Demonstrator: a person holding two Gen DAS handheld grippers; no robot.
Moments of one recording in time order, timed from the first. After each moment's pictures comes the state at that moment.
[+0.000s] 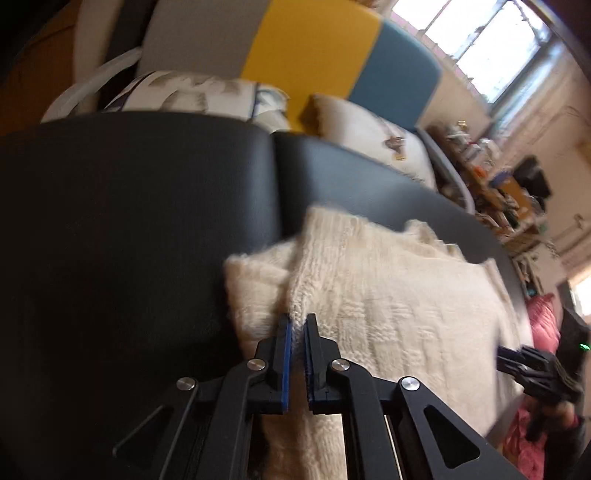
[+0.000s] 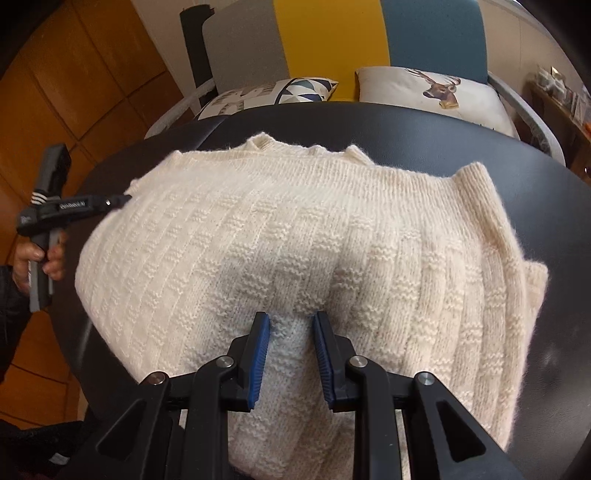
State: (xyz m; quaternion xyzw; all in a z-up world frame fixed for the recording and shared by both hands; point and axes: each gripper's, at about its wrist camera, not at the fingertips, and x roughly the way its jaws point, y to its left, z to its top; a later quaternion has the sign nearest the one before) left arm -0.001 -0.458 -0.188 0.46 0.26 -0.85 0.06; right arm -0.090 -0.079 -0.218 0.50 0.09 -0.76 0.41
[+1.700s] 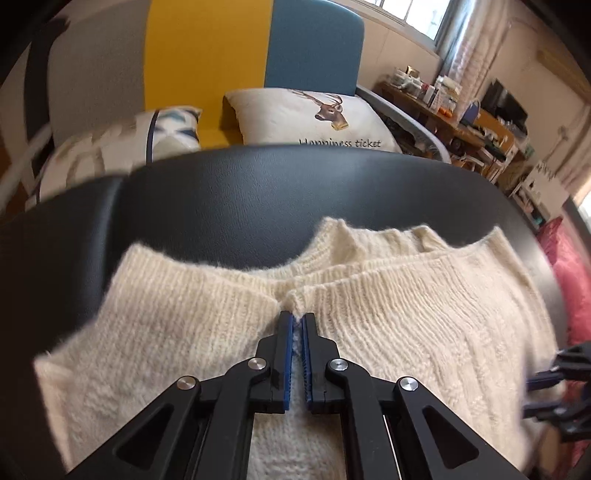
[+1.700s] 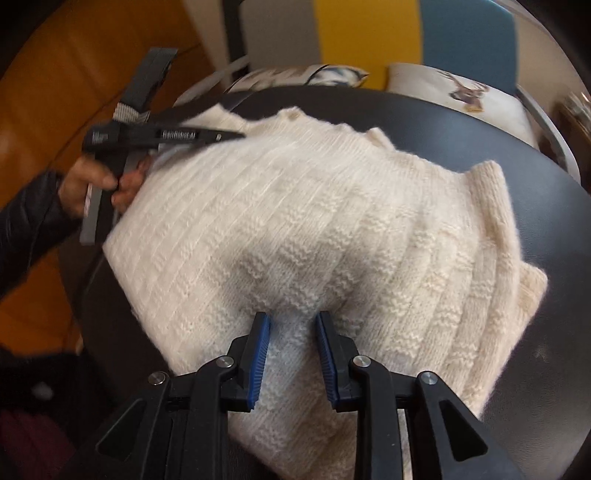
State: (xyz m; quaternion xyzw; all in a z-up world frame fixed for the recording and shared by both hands) left arm -0.094 -0.337 -0.201 0.46 0.12 -0.88 -0.01; right arm -0.068 -0.054 -0.219 0.50 0.17 -0.71 0.46
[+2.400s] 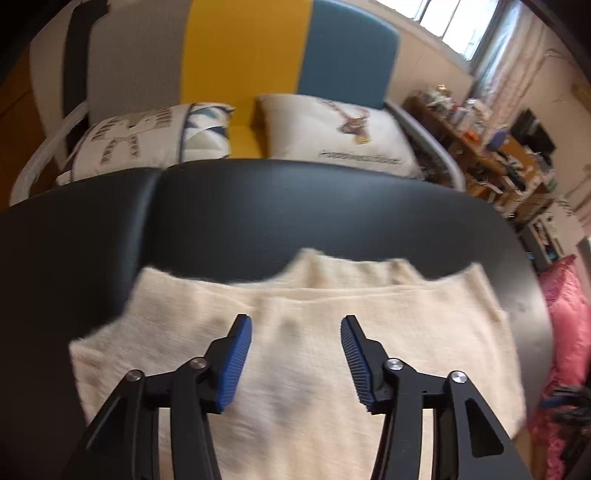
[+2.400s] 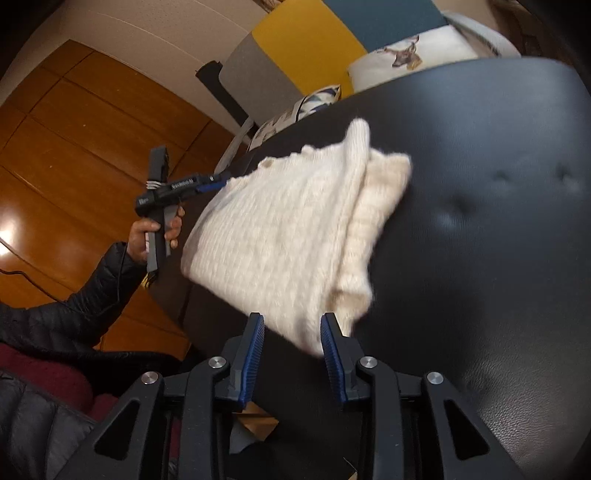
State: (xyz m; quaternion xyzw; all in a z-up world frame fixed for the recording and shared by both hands) left arm -0.086 -0.314 -0.137 0.47 0.16 -0.87 0.04; right arm -0.108 0.121 -0.206 0.54 -0.09 -0.65 0.52
